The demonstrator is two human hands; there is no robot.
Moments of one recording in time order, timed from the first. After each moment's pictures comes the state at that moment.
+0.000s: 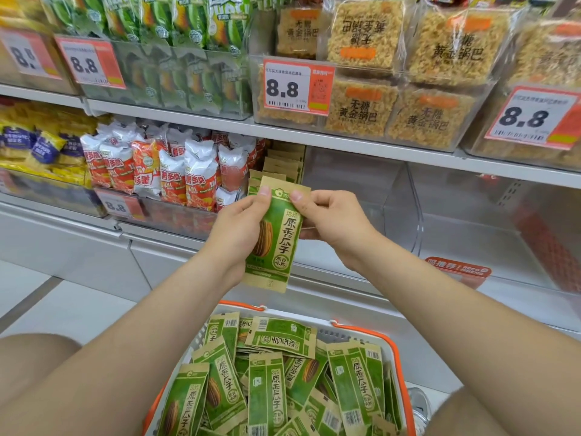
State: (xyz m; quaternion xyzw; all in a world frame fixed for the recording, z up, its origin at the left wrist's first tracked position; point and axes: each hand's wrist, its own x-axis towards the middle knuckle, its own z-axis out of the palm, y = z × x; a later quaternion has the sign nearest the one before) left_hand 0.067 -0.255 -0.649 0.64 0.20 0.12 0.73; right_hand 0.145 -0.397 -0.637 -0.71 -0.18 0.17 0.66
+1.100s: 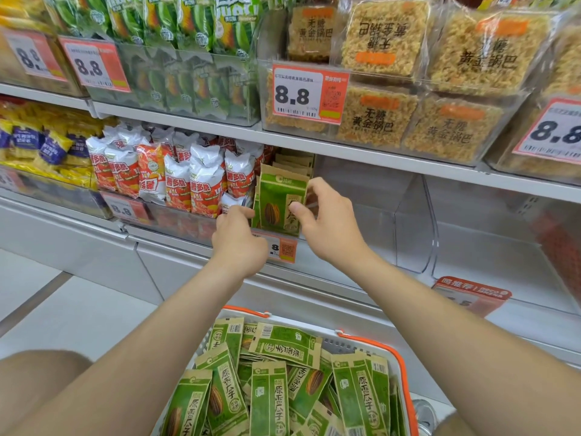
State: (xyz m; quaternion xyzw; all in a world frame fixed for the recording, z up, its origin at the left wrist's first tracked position) left_hand 0.091 -0.231 -0.668 0.84 0.30 0.11 0.44; right_hand 0.181 -0.372 -0.655 -0.84 -0.32 -0.07 0.43
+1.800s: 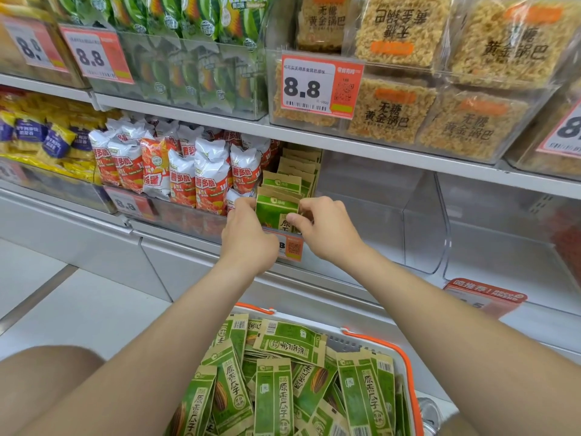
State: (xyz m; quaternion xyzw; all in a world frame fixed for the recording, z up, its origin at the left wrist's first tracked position) left_hand 0.097 -0.233 -0.673 0.82 0.31 0.12 0.46; right_hand 0.198 -0.356 -0.675 -0.89 -0.32 0.01 0.33
